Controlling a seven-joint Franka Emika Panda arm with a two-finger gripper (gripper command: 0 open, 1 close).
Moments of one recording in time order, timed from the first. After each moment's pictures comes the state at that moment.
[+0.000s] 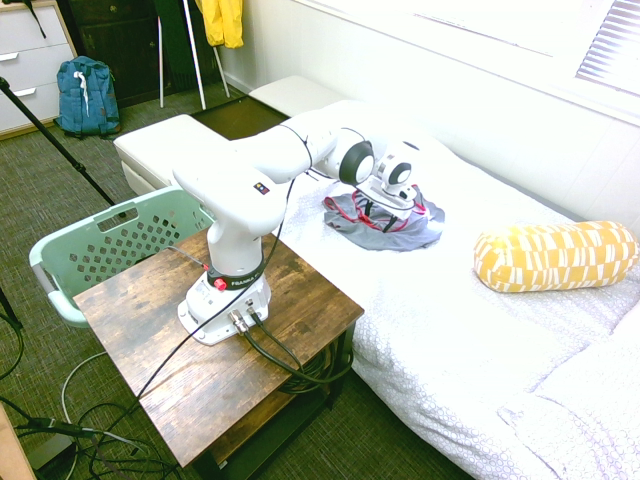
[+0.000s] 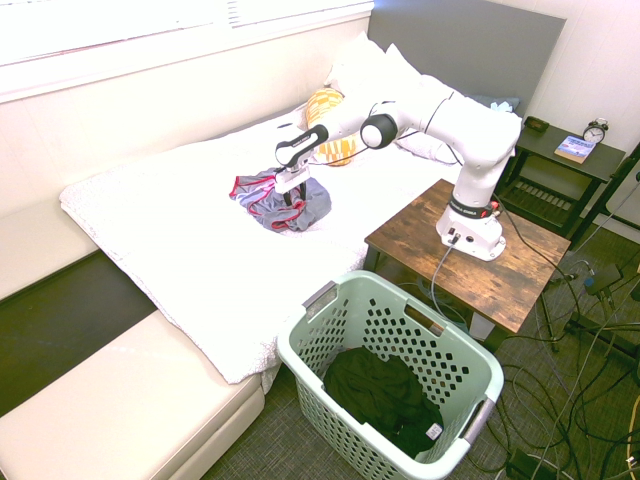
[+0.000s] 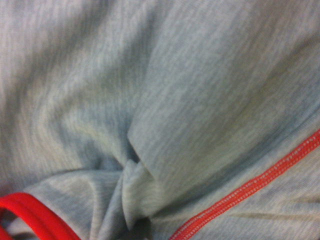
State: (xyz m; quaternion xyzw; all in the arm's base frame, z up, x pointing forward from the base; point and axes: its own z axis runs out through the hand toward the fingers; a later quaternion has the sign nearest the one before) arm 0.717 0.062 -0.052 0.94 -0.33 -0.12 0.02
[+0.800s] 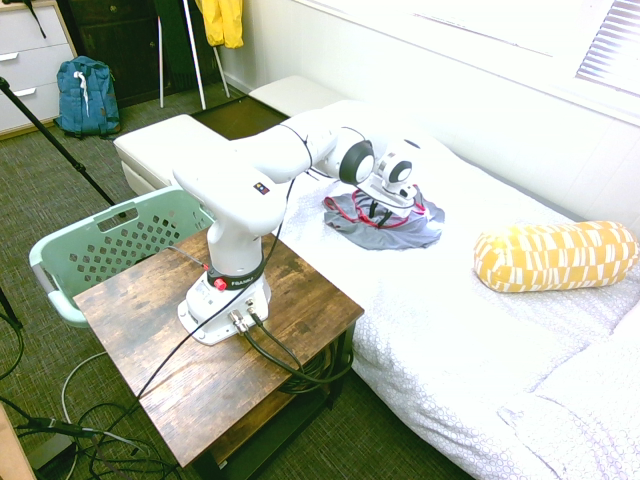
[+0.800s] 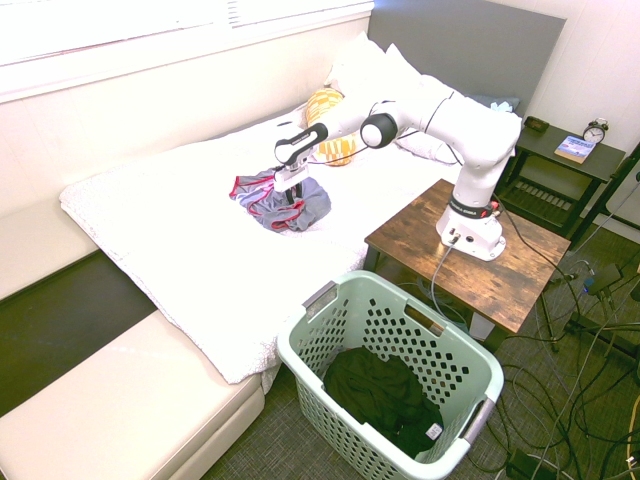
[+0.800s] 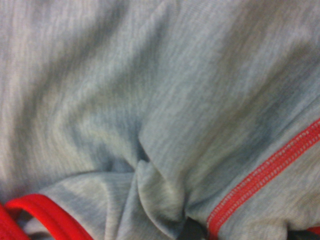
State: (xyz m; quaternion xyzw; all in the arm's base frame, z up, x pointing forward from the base) arm 0.719 0.065 -0.047 0.94 -0.33 -0.12 0.01
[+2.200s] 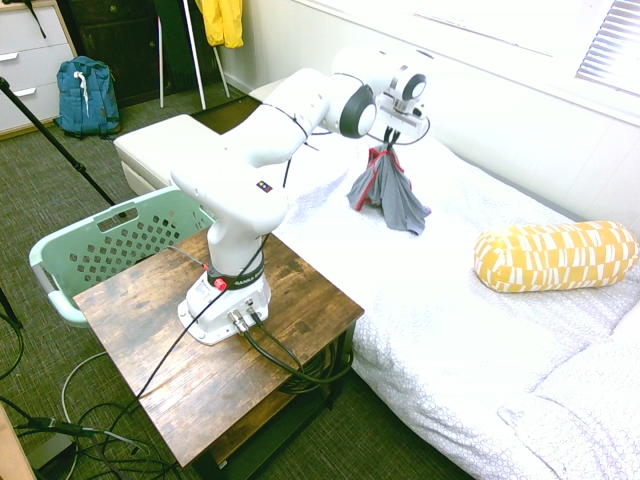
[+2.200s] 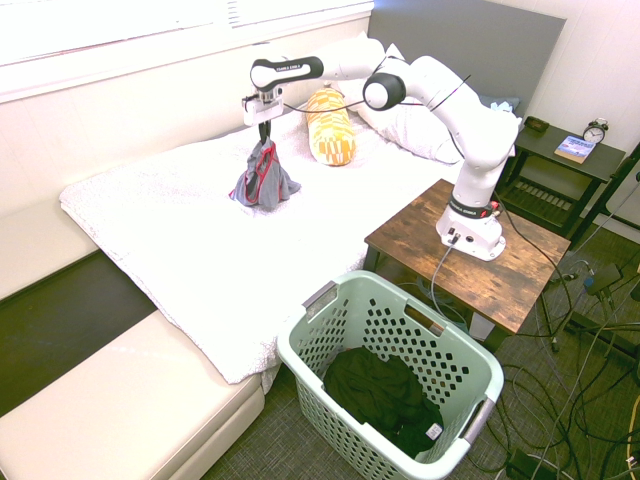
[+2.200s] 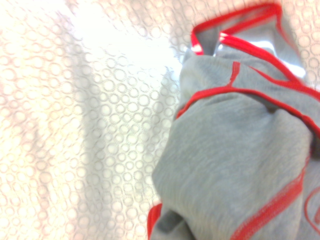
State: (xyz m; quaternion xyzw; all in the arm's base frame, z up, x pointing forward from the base) arm 0.769 0.157 0.282 0.96 -0.27 -0.05 -0.03
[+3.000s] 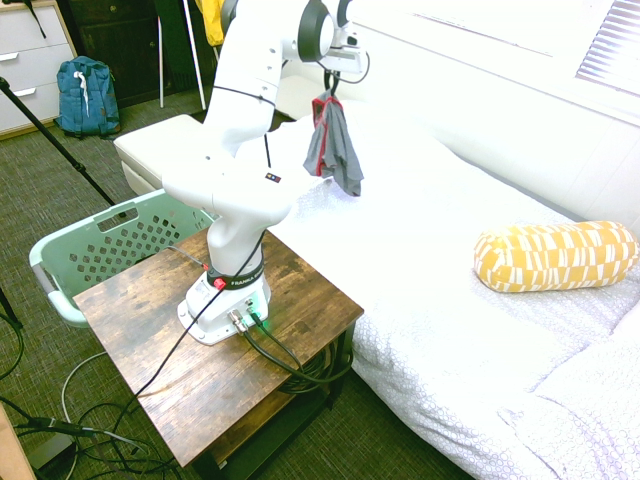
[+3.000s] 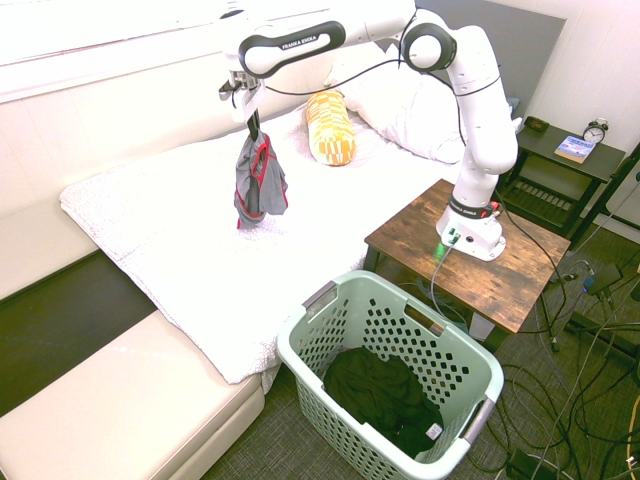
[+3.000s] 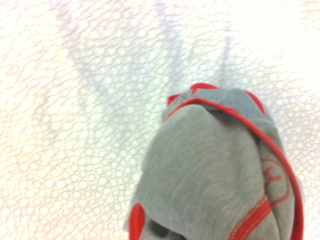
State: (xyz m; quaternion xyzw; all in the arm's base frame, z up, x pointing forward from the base) arm 0.576 0.377 0.400 0.99 -0.12 -0.03 0.06
